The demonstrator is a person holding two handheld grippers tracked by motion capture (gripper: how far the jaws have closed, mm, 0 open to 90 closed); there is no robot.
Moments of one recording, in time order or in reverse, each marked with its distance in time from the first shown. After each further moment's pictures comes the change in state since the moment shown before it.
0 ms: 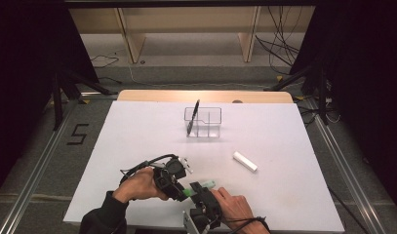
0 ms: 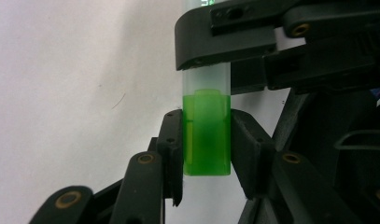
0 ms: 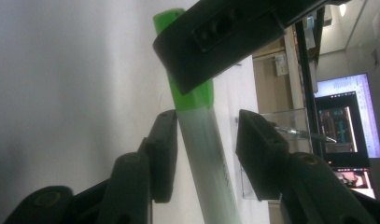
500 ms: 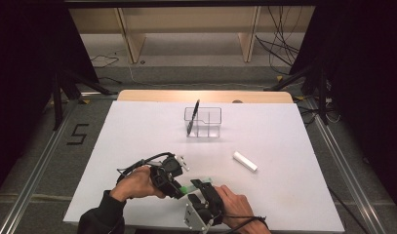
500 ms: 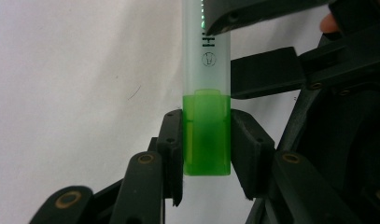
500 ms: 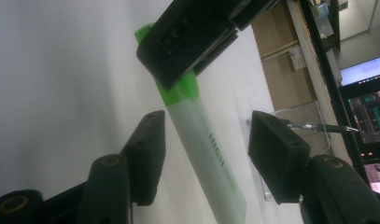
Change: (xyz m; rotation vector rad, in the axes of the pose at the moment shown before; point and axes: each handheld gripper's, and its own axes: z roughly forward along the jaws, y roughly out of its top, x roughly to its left) left arm 0.006 -0.006 -0.004 -0.016 0.028 -0.020; right arm -0.015 -0.002 -0.004 -0.044 0.068 0.160
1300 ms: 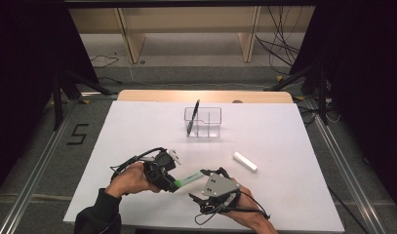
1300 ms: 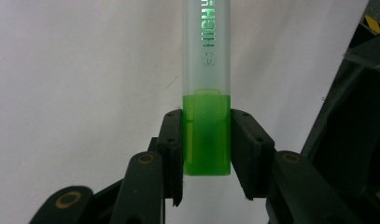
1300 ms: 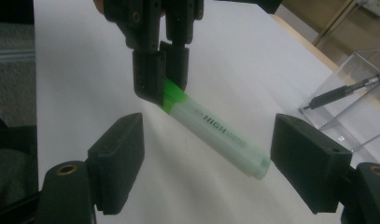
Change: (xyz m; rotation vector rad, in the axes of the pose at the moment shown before) left arm 0.017 -0.010 -0.008 -0.026 0.031 -0.043; right arm -0.053 -0.025 -0.012 -0.155 0.273 0.566
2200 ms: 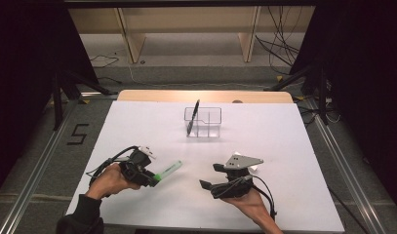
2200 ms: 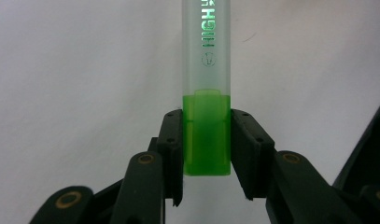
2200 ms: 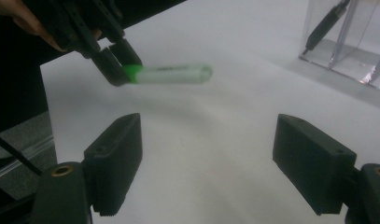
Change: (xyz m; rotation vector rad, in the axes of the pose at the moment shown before) left arm 0.037 -0.048 -0.009 -0.057 0.069 -0.134; right arm -0.049 -0.029 -0.003 -0.051 0.120 0.488
